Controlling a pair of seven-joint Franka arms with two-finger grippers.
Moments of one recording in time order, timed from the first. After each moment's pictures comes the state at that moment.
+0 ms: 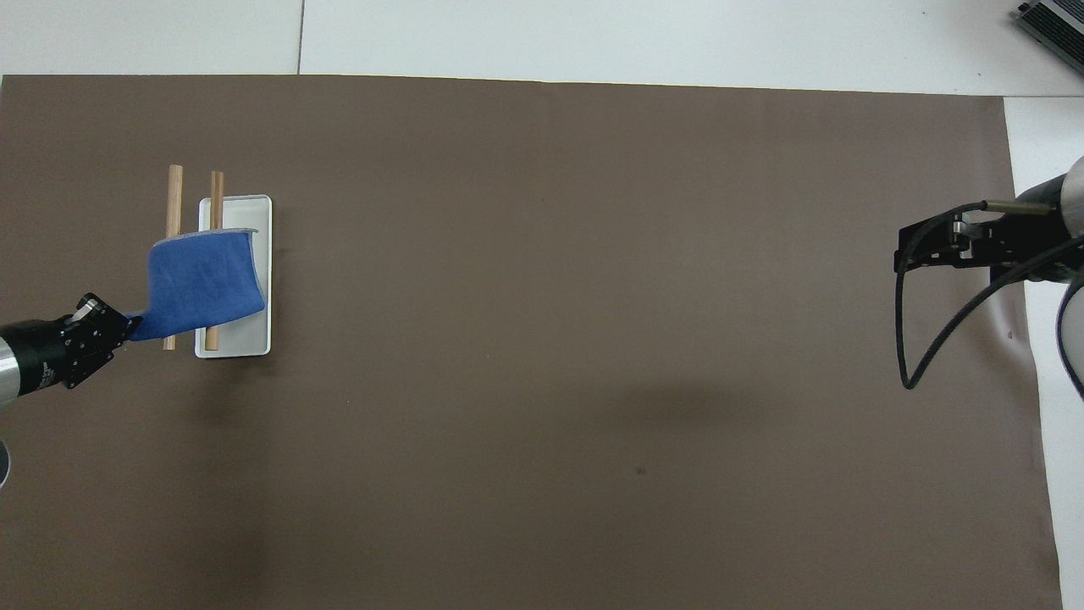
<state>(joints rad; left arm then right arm) 0.50 -0.16 -0.30 -2.40 -0.60 2.46 -0.21 0.02 0.04 -0.01 -1.54 0.01 1.56 0.16</state>
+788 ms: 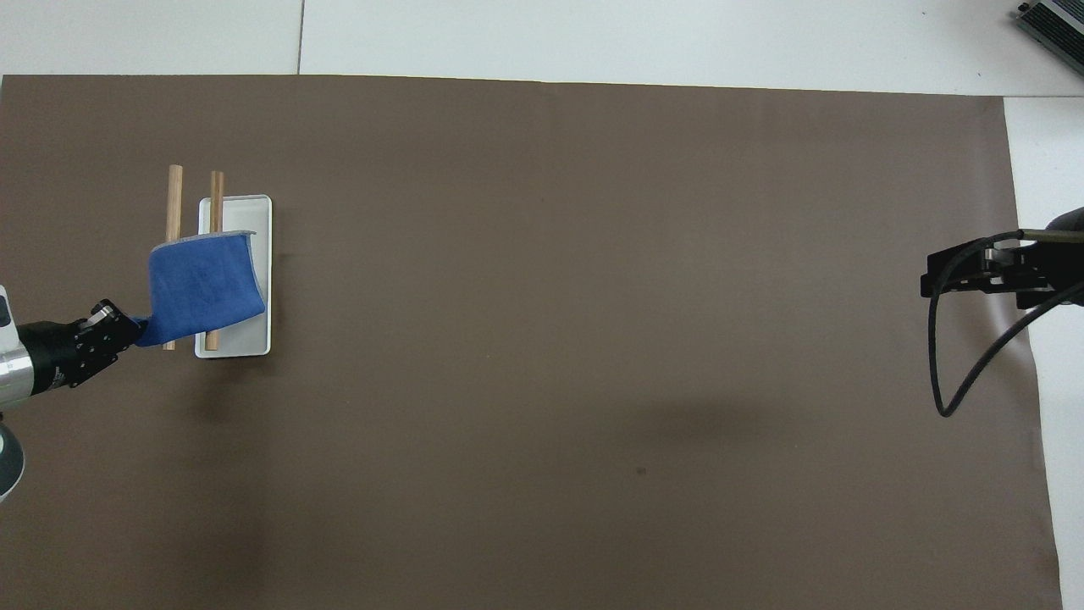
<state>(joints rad) 0.50 -0.13 -0.31 -2.41 -0.57 2.49 -0.12 0.04 -0.01 -0.07 -1.60 0.01 1.55 0.11</state>
